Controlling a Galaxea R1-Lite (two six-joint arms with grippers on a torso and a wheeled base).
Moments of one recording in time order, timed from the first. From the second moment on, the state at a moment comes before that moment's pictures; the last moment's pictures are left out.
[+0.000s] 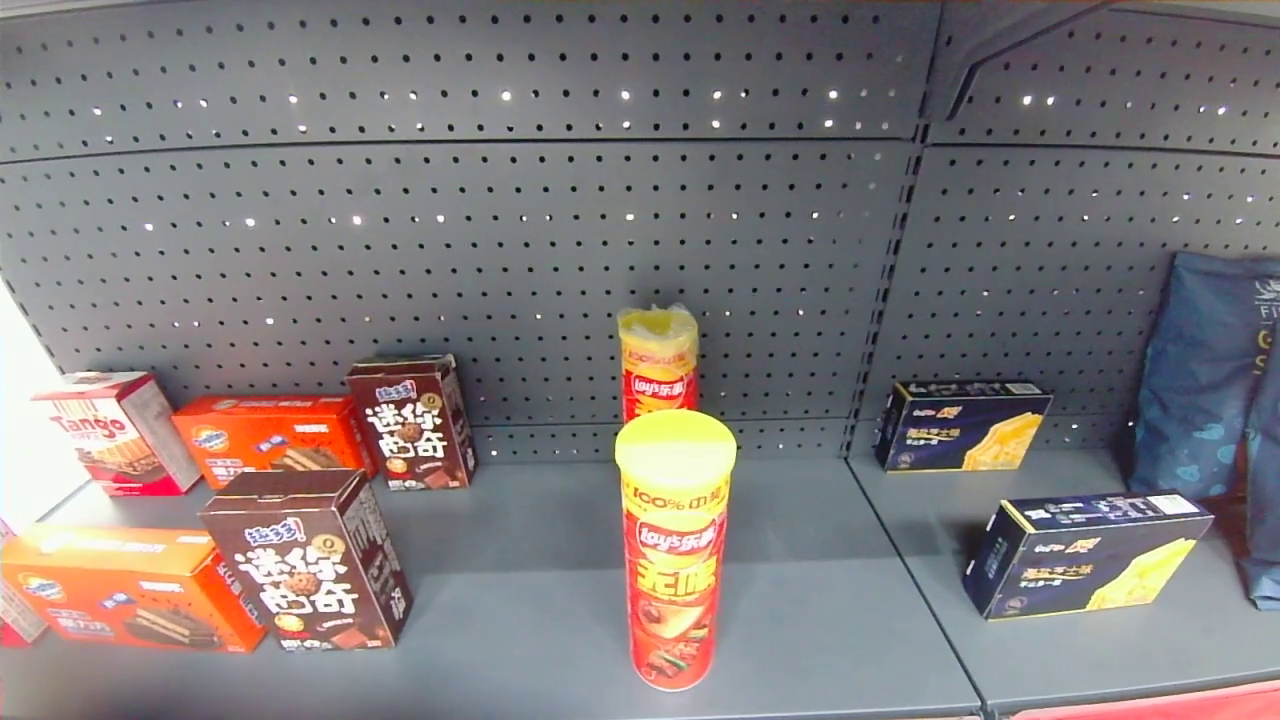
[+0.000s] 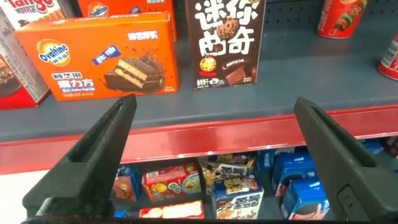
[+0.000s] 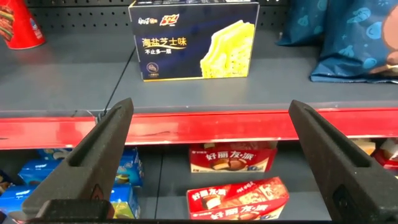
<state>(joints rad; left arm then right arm) 0.00 0.00 0.00 0.00 -0.06 0.03 0.00 0.00 0.00 0.01 0.00 0.01</state>
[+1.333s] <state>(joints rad) 0.00 0.00 0.00 0.00 -0.05 0.03 0.00 0.00 0.00 0.01 0.00 0.01</state>
